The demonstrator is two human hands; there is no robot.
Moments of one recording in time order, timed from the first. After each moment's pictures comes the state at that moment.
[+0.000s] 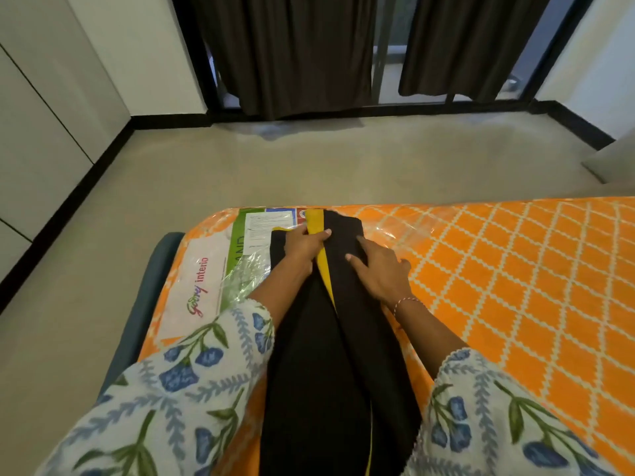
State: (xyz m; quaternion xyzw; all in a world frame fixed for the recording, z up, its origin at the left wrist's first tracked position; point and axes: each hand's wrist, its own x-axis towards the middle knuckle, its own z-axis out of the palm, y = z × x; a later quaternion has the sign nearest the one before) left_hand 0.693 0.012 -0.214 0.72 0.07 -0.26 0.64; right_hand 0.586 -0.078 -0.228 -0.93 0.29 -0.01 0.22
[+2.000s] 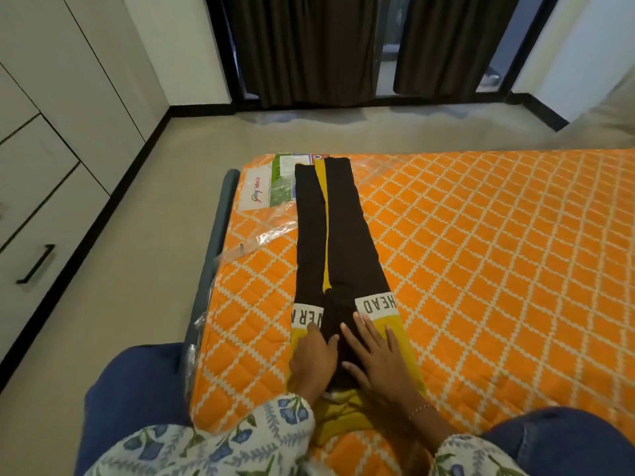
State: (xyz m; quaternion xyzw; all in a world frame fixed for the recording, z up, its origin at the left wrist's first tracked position) left_hand 0.258 0.275 -0.199 0.94 -0.06 -0.23 0.25; right_hand 0.175 0.162 -0.248 -0.99 0.09 0.00 0.10
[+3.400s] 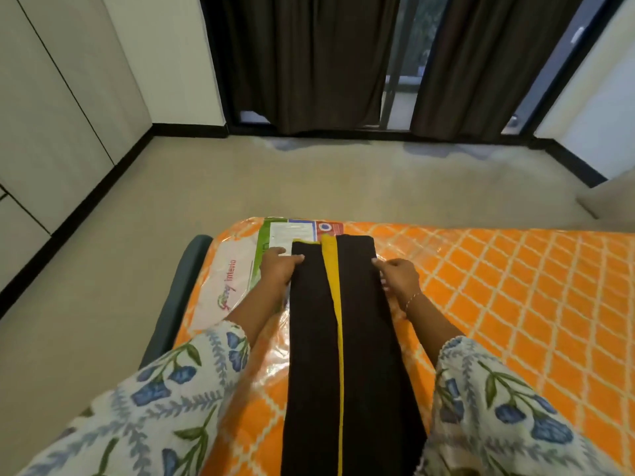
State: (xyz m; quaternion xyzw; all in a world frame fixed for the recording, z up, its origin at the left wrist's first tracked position) left_hand 0.715 0.097 -0.229 0.75 0.09 -0.23 0.62; right_hand 0.597 -0.085 -0.232 -0.75 0.42 -0.09 0.51
